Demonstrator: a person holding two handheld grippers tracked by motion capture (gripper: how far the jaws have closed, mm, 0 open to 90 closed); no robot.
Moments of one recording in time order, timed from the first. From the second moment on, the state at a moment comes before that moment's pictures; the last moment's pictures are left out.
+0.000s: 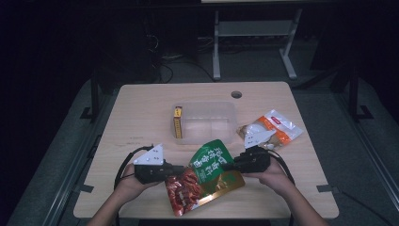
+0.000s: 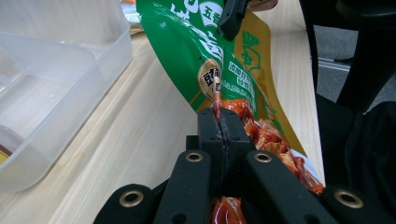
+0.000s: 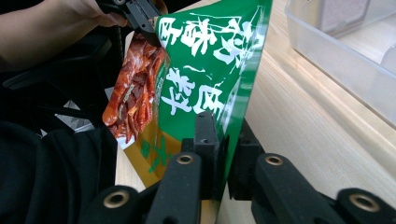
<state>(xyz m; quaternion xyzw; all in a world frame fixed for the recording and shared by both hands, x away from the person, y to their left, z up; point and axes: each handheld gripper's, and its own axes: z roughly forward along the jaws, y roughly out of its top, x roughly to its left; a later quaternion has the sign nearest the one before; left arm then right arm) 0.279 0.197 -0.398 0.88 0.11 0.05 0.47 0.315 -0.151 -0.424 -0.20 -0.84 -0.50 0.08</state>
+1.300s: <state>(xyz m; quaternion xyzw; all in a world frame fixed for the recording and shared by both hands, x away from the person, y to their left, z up) 0.283 0.215 -0.403 0.86 0.15 0.08 0.48 0.311 -0.147 -0.367 -0.17 -0.84 -0.51 0.08</state>
